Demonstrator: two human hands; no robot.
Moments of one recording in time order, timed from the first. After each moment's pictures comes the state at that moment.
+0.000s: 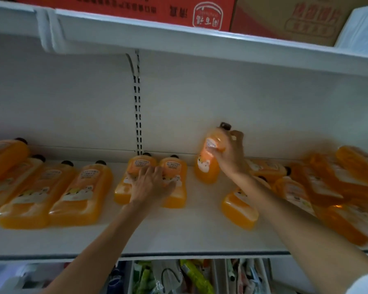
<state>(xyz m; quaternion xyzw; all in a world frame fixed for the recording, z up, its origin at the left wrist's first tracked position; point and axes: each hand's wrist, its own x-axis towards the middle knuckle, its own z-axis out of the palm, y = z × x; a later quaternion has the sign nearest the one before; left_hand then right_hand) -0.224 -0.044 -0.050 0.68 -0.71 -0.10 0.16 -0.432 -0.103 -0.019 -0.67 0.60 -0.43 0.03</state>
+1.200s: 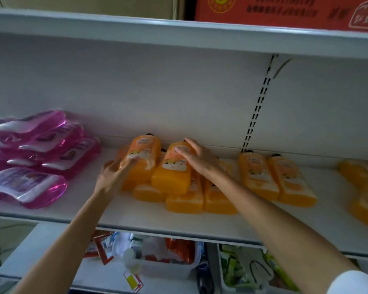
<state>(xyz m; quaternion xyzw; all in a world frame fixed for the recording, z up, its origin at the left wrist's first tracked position) 0.163 0.004 -0.047 0.72 -0.49 -0.25 0.43 -0.060 -0.081 -0.030 -0.74 0.57 -0.25 0.26</state>
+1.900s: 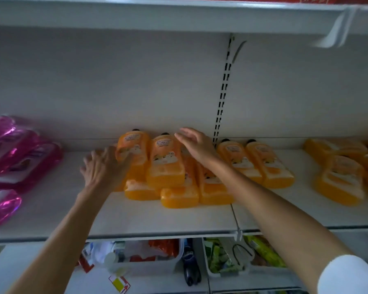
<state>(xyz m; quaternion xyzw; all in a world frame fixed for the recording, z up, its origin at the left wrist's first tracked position) 0.086 -0.017 -0.015 0.77 -0.58 -0.08 0.25 -0.128 -0.085 -0.024 -0.70 0.52 -0.37 0.31</state>
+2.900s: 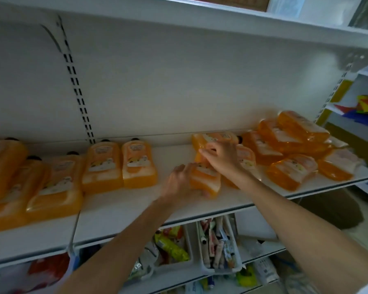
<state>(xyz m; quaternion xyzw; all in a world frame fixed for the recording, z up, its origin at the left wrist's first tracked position) -0.362 -0.002 -0.065 0.47 -0.82 -0.23 0.22 -0.513 -0.028 -0.045 -0.65 0.70 -0.29 0.07</state>
